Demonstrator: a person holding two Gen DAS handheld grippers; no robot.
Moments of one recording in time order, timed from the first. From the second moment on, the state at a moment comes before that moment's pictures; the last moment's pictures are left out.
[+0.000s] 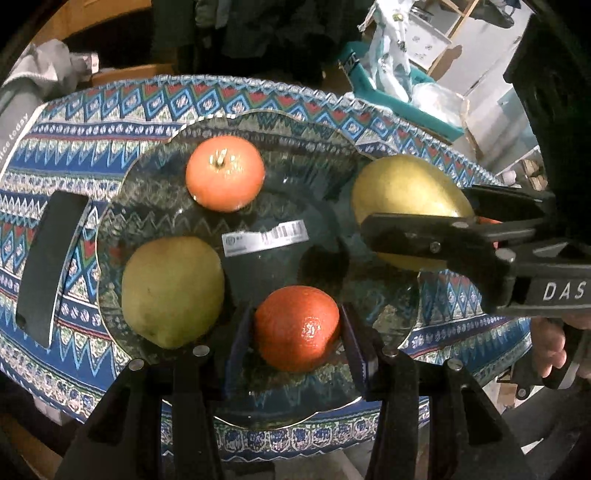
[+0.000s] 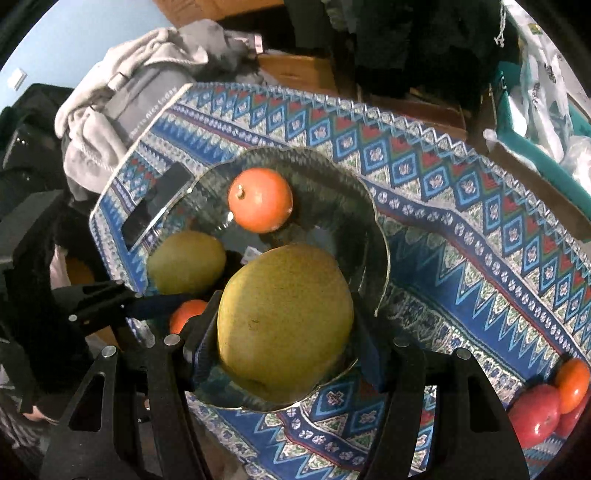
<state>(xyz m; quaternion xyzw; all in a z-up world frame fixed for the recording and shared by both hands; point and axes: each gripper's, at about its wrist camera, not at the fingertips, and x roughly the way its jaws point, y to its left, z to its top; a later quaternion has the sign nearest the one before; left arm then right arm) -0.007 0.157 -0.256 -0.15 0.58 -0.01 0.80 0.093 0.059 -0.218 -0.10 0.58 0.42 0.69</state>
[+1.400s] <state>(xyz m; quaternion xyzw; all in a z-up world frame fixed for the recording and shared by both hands) -0.009 0.165 -0.256 -0.17 0.61 0.03 0.77 0.086 0.054 -0.226 -0.12 0.58 0.40 0.70</state>
